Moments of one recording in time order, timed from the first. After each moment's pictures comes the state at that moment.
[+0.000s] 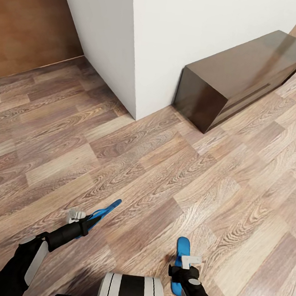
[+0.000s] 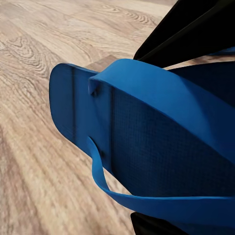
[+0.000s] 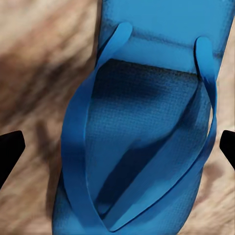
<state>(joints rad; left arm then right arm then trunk) -0.39 0.05 0.27 -1.01 0.18 0.30 -0.89 -0.47 0.08 -0.01 -0.45 0.10 0.08 -0.12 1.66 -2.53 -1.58</state>
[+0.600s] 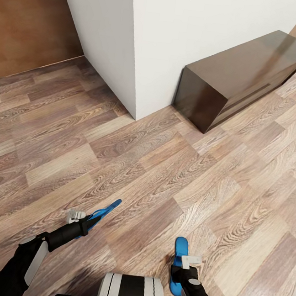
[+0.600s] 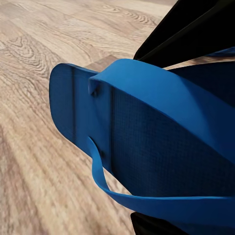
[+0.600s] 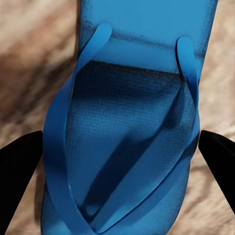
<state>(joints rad) -0.39 0.05 0.27 -1.01 0.18 0.30 -0.89 -0.47 0.08 -0.01 -0.45 0.10 0.08 -0.12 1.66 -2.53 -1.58</state>
